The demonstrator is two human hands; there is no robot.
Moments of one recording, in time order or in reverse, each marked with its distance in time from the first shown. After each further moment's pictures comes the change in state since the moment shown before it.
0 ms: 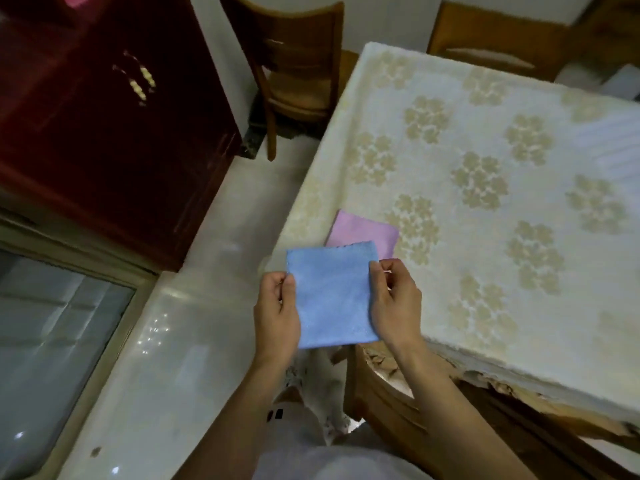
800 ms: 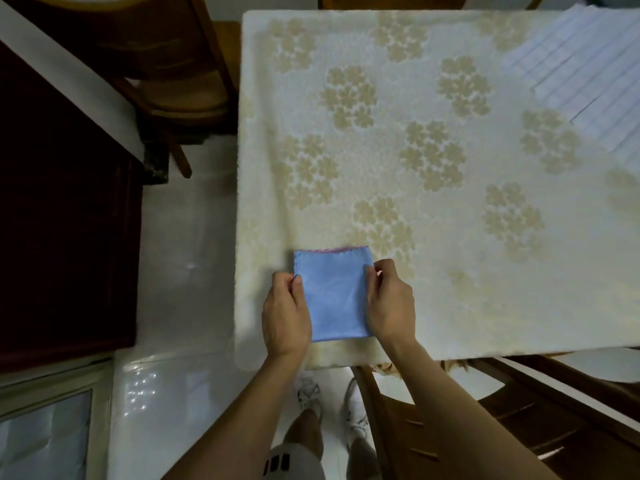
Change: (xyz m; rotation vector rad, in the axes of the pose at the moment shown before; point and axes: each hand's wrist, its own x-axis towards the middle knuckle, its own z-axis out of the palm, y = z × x) left_hand 0.149 -0.031 0.112 0.495 -0.292 0.157; right_hand 0.114 0.054 0.039 -0.247 0.146 0.336
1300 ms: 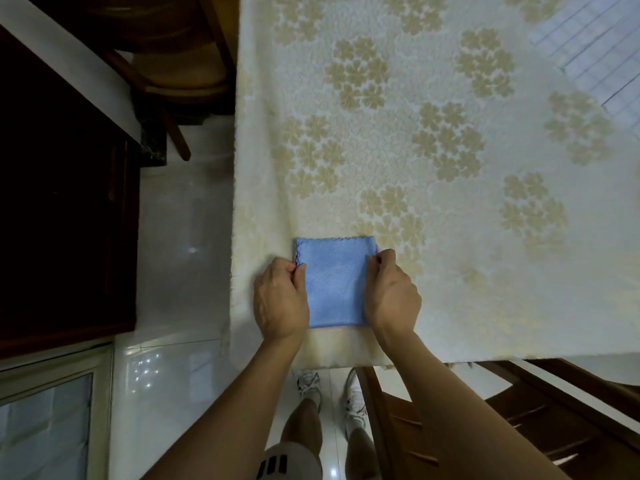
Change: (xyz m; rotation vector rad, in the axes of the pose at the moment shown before) left_hand 0.030 -0.013 0.016 0.209 0.019 0.058; right_hand 0.020 0.005 0.023 -0.314 0.054 0.024
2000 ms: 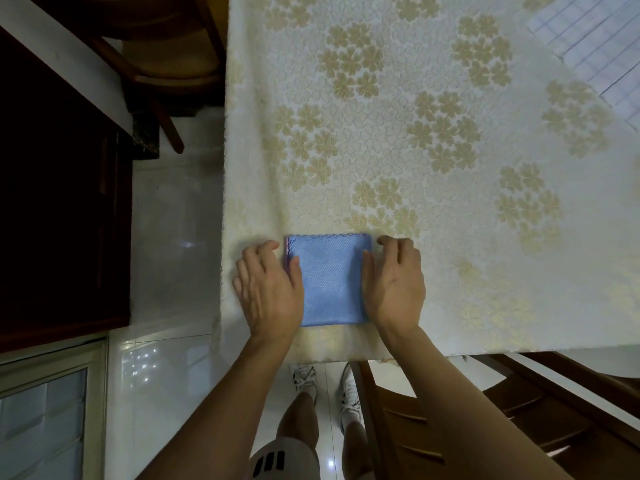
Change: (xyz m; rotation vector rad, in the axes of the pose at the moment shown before) left_hand -0.006 0.005 -0.005 0.229 0.131 0.165; right_hand 0.004 0.018 -0.001 -0.041 0.304 -0.255
